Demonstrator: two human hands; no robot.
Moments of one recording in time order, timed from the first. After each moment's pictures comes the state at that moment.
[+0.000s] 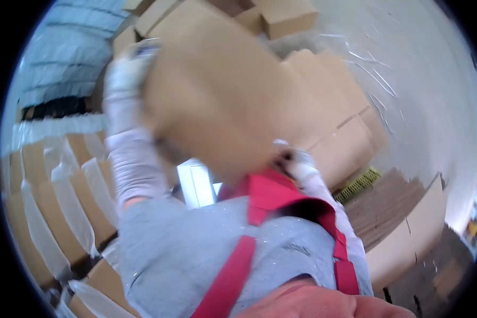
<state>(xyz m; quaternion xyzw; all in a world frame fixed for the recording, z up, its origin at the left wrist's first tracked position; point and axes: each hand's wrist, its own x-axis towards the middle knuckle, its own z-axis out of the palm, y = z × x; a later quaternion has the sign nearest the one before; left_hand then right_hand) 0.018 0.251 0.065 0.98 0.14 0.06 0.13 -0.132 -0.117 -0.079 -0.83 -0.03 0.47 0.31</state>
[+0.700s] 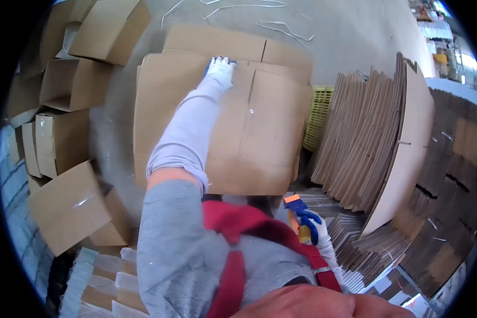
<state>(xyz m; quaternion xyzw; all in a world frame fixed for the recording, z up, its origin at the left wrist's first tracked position) 0.093 -0.232 -0.369 0.84 -0.47 -0.27 -0.03 -0.419 -0.214 -0.143 -0.64 0.49 0.11 0.58</state>
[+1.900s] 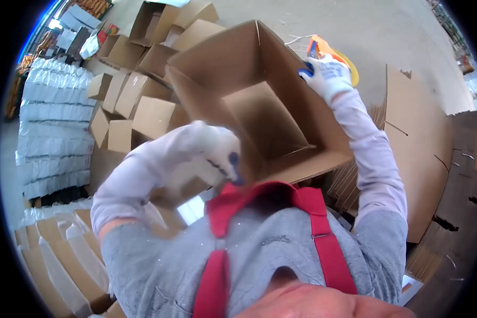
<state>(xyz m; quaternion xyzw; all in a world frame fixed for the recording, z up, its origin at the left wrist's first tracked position) -0.134 -0.058 0.078 0.65 -0.52 -0.55 -0.08 -0.157 -0.322 0.044 -0.99 0.10 0.04 0.06</state>
